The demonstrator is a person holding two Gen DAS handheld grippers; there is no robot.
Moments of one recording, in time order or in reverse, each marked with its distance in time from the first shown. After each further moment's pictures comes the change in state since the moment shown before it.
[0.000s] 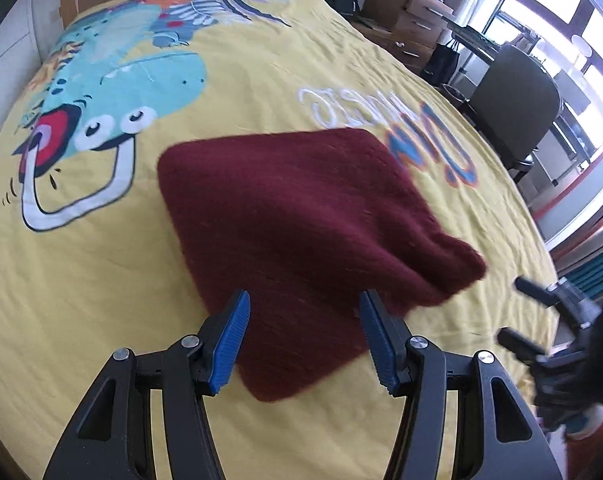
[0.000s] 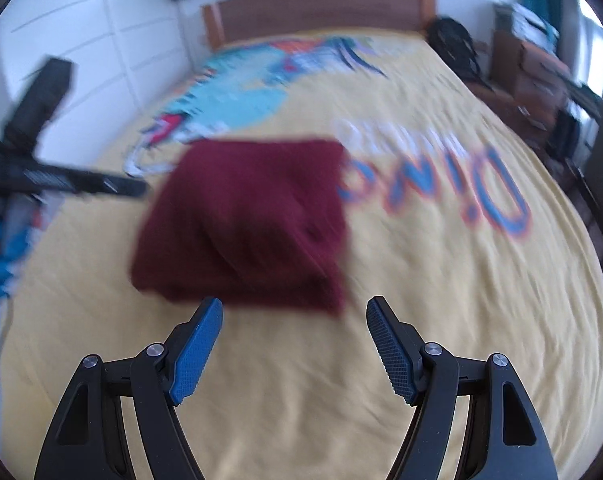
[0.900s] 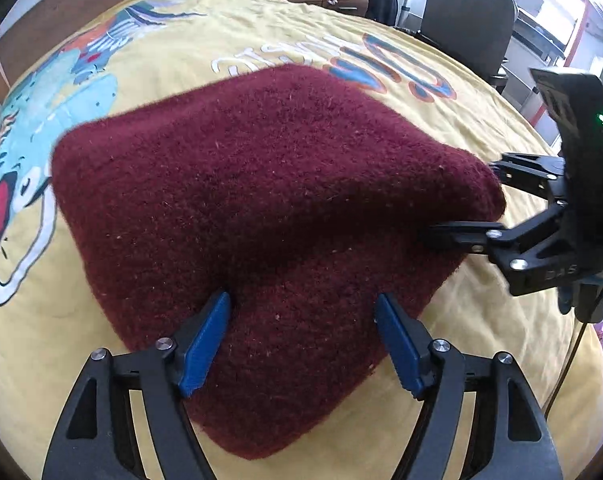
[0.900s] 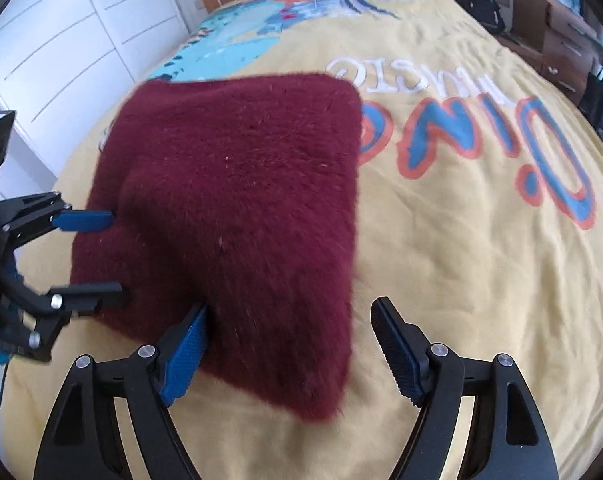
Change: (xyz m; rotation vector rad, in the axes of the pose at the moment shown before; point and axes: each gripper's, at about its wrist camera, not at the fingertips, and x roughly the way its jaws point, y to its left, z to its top) left arm 0.073 -0.045 -0.037 0.304 0.048 0.009; right arm 0.107 -0.059 0.004 0.049 0.164 0.074
